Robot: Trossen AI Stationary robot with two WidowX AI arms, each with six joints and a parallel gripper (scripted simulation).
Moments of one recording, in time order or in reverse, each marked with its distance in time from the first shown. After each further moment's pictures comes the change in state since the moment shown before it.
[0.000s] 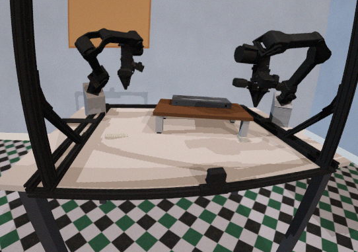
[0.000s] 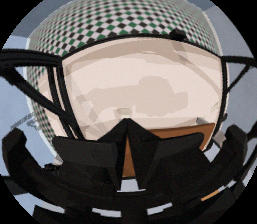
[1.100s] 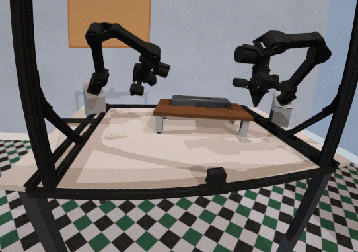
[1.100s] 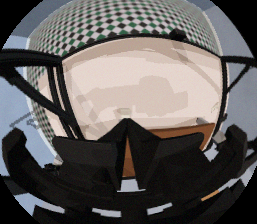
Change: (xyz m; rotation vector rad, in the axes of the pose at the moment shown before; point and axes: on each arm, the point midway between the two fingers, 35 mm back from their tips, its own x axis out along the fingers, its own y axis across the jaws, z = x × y) left arm 0.021 0.016 0.039 -0.085 0.423 0.654; right arm 0.000 0.000 0.000 0.000 0.000 0.000
